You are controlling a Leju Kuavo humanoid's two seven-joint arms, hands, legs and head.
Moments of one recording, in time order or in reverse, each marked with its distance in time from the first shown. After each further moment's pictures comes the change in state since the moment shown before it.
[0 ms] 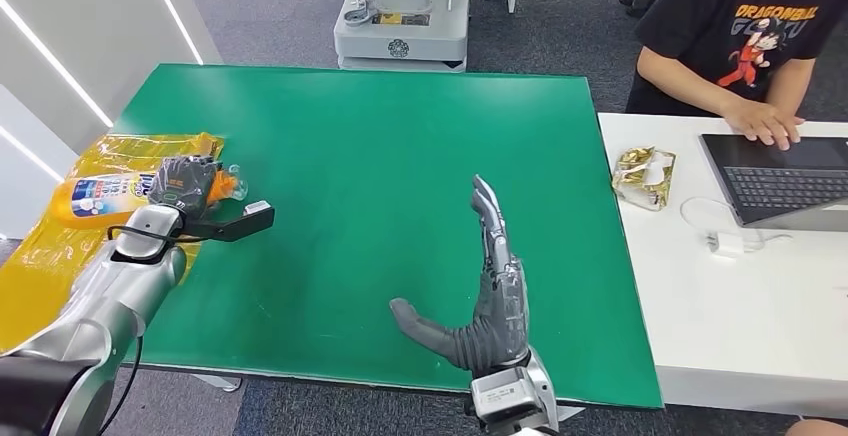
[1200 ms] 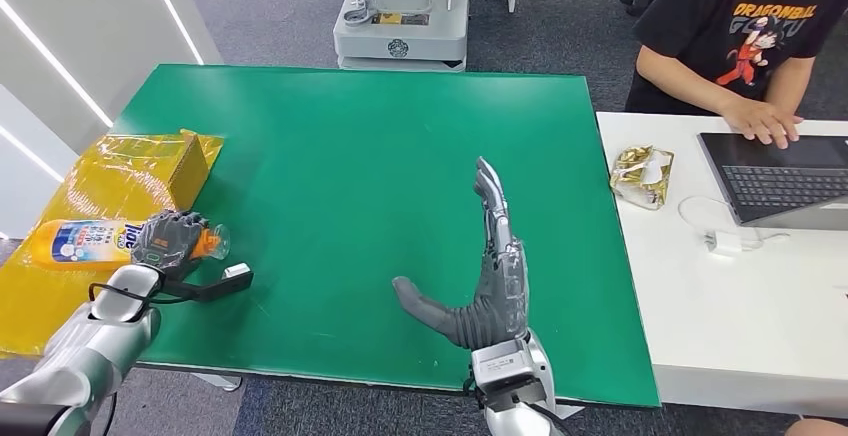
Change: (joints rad) left arm 0.167 0.059 0.074 0.085 -0.098 0.295 -0.119; right arm -0.041 0.042 -0.052 0.050 0.005 0.016 -0.010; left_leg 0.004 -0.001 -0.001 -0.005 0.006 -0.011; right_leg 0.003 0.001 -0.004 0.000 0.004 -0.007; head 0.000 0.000
